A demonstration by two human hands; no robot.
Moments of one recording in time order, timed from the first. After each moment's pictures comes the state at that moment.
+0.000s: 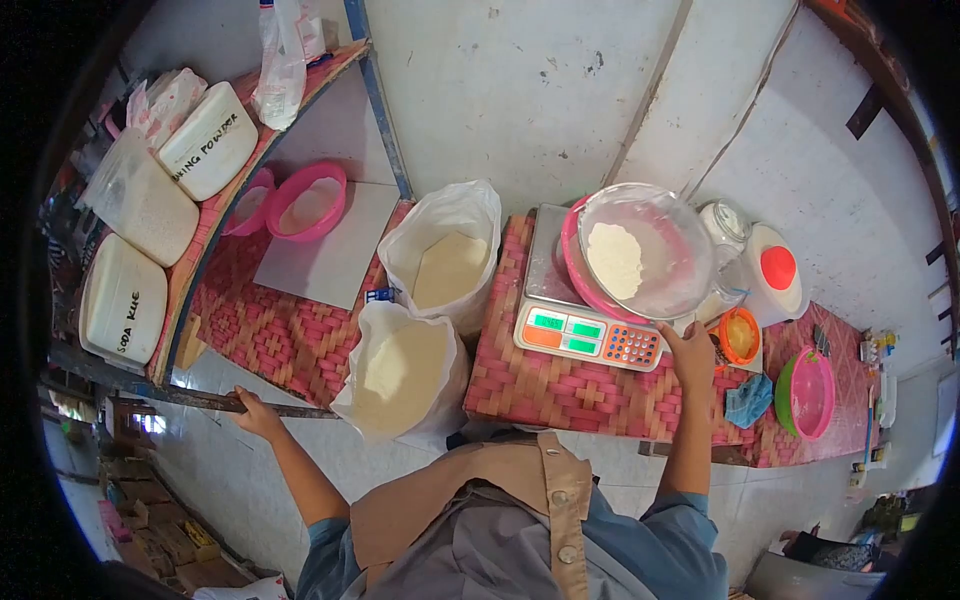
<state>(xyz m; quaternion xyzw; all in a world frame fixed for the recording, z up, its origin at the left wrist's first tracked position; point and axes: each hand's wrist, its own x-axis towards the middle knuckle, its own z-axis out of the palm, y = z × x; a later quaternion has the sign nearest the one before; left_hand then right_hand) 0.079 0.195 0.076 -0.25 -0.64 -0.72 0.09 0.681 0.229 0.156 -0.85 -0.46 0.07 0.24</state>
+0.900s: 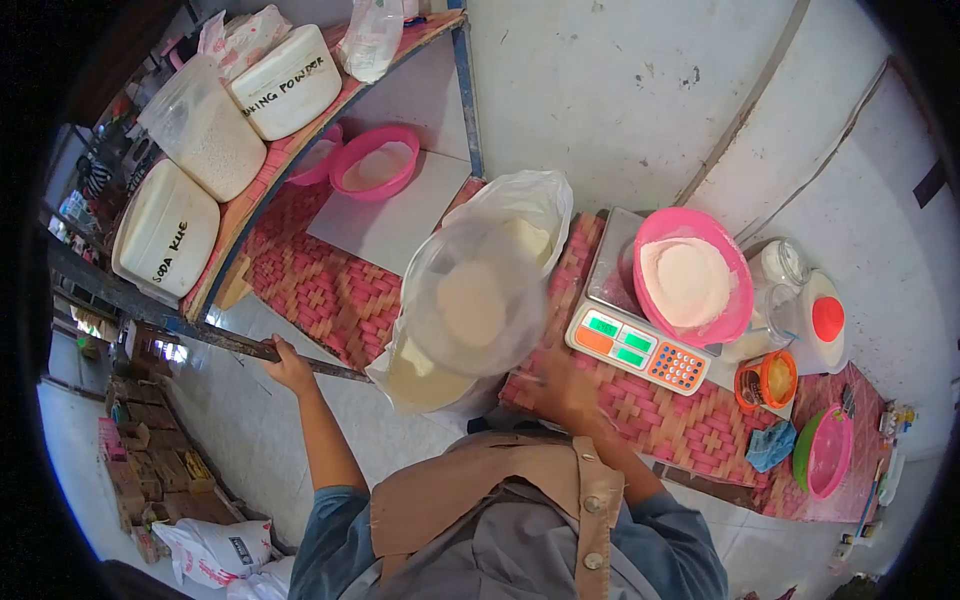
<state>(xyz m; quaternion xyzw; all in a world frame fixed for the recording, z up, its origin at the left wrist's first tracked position) 0.075 0.192 0.071 -0.27 -0.64 -0.72 0.06 0.480 0.221 0.095 -0.57 -0.78 0.21 0.15</state>
